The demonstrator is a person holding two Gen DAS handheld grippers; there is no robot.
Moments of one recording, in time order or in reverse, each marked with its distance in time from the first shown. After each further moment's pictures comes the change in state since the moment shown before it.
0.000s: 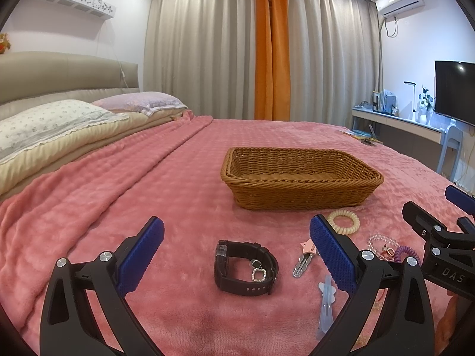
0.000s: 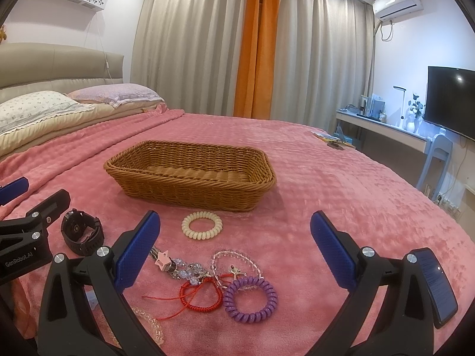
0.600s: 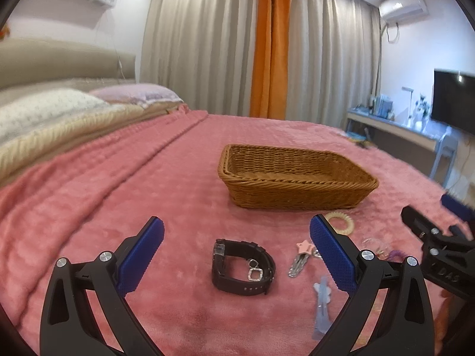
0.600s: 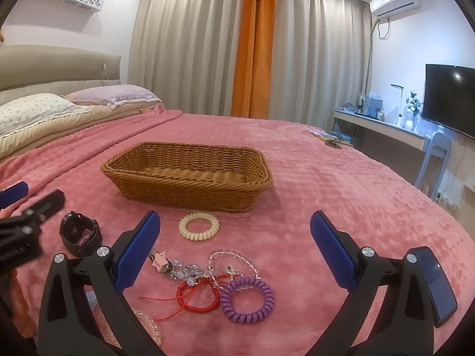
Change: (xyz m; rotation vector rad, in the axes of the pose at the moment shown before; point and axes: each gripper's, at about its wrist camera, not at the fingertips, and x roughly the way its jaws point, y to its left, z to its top) left arm 0.000 0.012 0.002 -0.072 0.024 -0.066; right arm 0.001 -0.006 0.003 0.017 0.012 -0.013
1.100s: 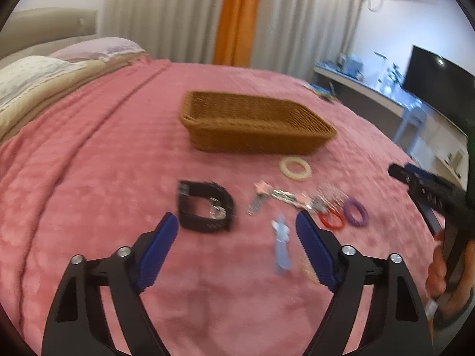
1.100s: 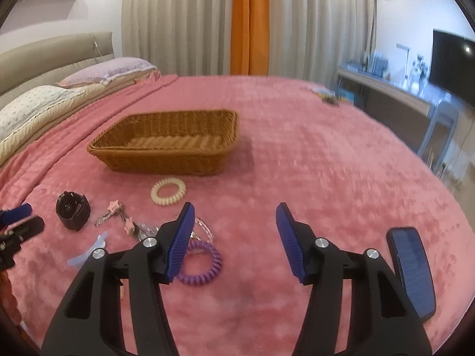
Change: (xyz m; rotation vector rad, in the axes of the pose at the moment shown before) left arm -0.017 -0.013 -0.012 0.039 0.314 -0.201; right arm 0.001 -0.076 0.011 0.049 0.253 0.062
